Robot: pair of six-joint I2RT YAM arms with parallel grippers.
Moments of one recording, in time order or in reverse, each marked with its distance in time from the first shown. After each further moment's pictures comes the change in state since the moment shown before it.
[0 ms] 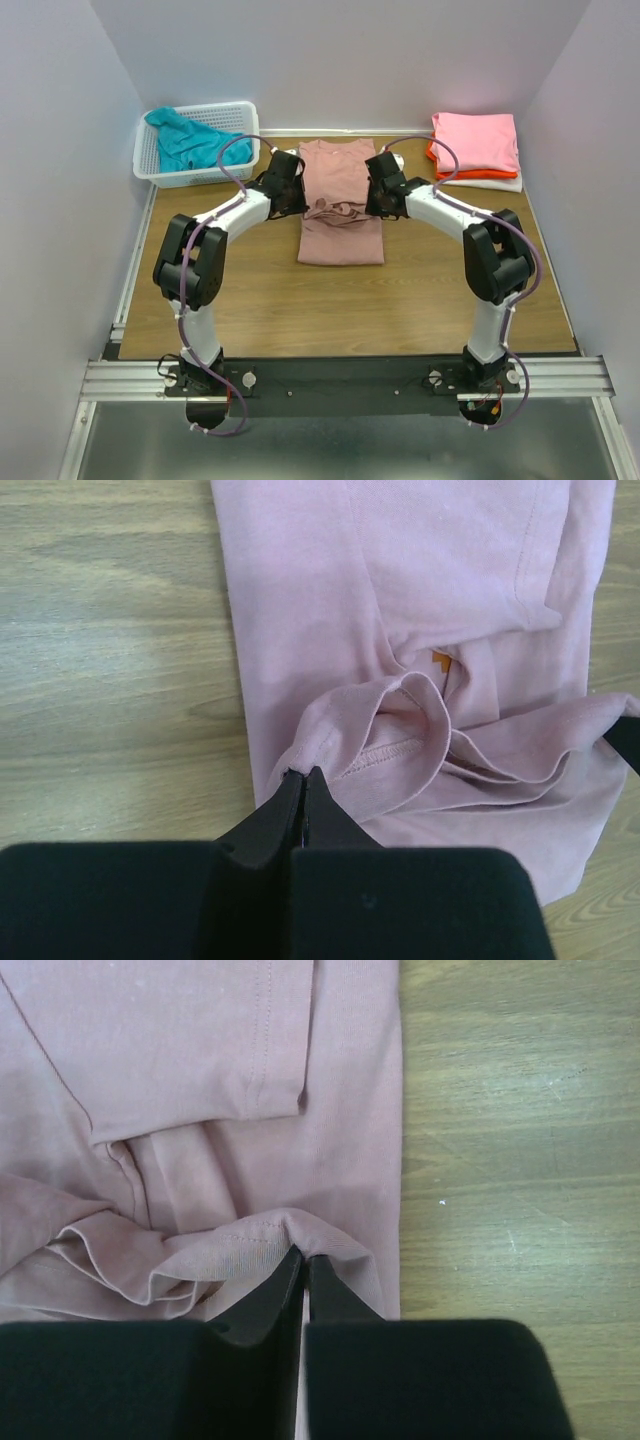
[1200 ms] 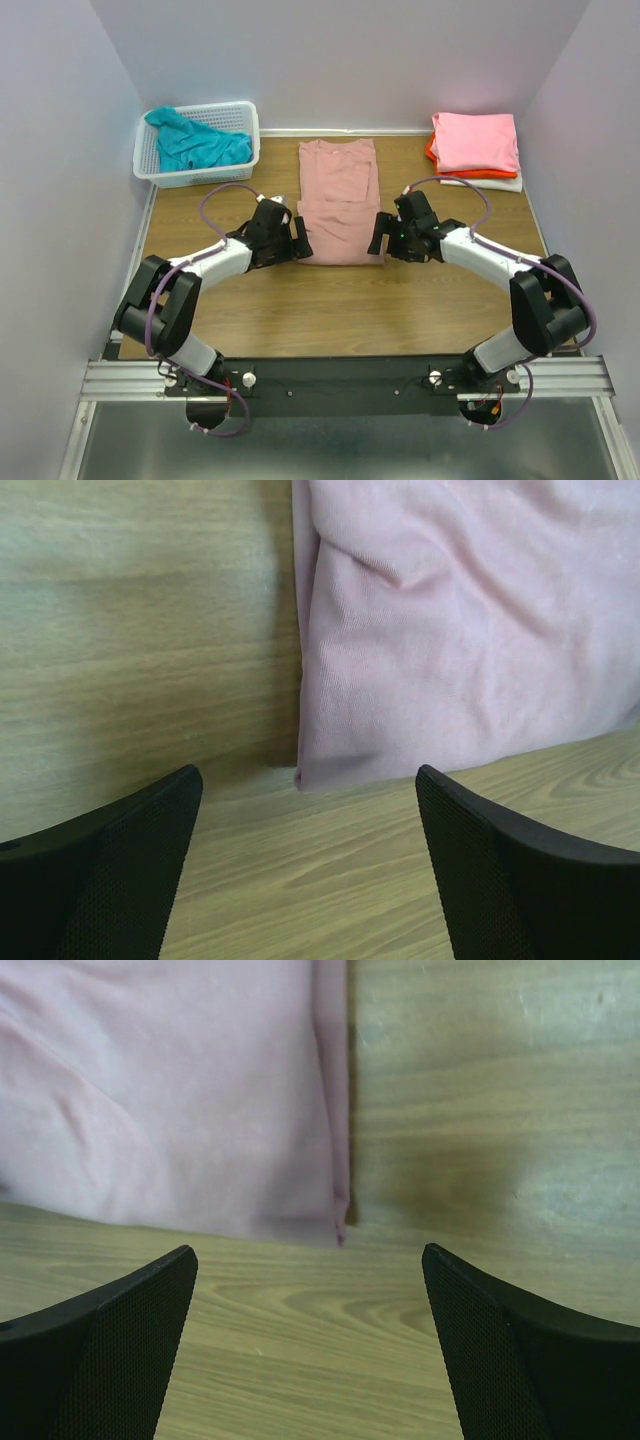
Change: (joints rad) left arm -0.056 -0.345 -0.527 0.138 0.044 -0.105; right arm -0.013 -0.395 -0.491 0.050 -0.203 0.063
